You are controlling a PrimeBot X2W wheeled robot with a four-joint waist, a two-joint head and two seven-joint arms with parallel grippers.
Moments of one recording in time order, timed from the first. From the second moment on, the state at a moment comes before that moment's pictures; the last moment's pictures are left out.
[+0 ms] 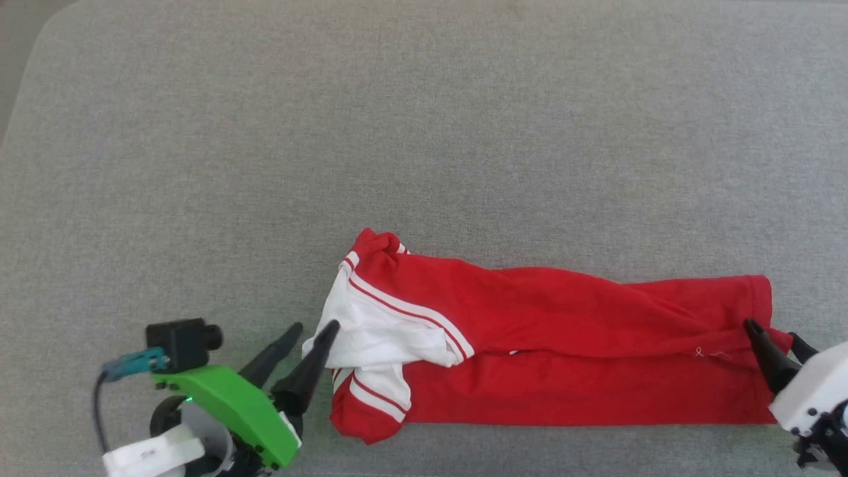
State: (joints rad) left arm -0.02 0.38 -0.31 -0.14 -0.92 -0.02 0.24; right arm -0.04 -0.05 -0.39 -0.07 0.39 0.13 0.65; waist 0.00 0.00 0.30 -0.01
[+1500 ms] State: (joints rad) left arm 0.10 0.21 -0.13 -0.13 -0.45 0.06 -0.26; right arm -0.11 -0.04 -0.59 0.11 0.30 0.13 0.58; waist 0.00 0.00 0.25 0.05
